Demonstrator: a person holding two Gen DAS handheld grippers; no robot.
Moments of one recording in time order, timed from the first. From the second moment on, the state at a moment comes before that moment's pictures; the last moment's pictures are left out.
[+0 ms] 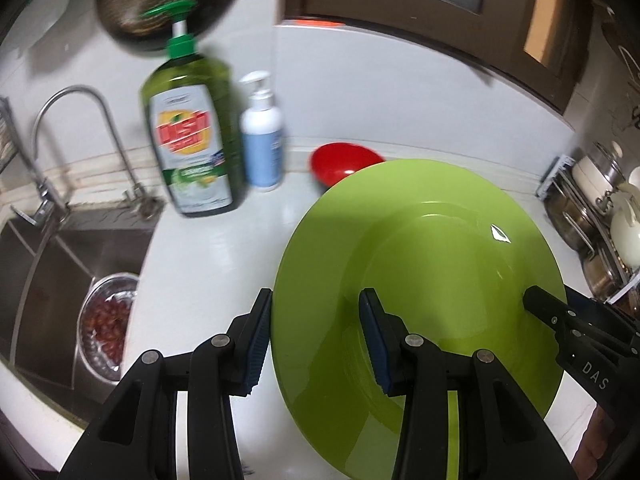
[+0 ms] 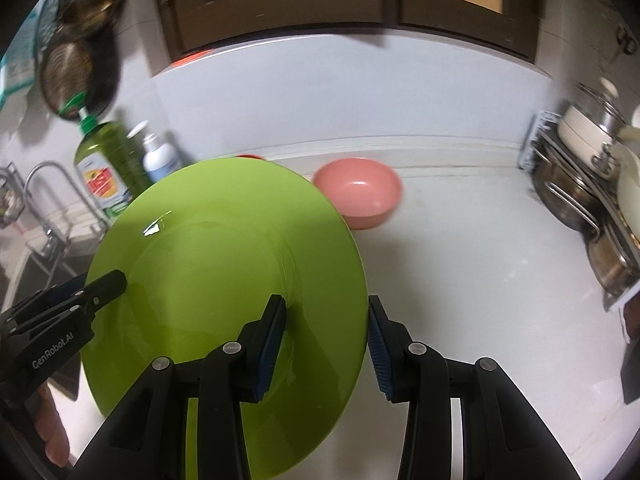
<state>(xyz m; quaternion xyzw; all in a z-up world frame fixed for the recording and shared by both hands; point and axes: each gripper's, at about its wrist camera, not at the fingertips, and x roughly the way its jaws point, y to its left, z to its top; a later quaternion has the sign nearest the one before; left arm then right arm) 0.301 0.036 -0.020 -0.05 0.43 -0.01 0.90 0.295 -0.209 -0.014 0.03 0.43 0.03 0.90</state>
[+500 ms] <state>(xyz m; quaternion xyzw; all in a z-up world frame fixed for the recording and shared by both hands) 0.271 0.102 -0.047 -0.06 0.47 0.04 0.88 0.287 -0.122 -0.032 -0.01 0.45 0.09 0.89</state>
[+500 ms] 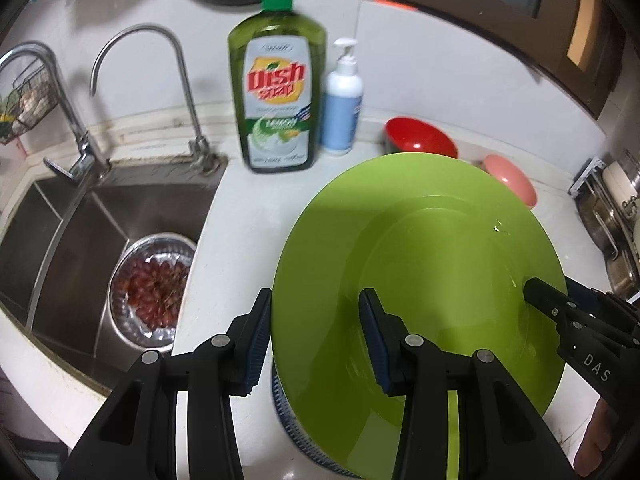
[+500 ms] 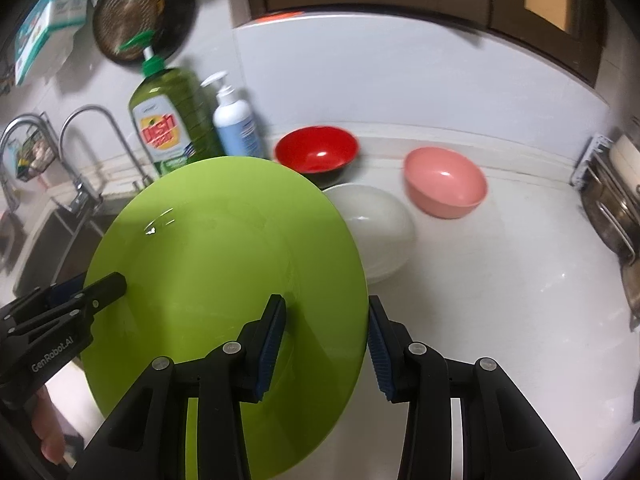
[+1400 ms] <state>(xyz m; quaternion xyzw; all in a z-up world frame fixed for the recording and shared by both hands) 0.267 0.108 -0.135 -0.06 0.55 0.03 0.83 0.279 -0.098 -0.118 -0.03 0.54 0.09 0.83</state>
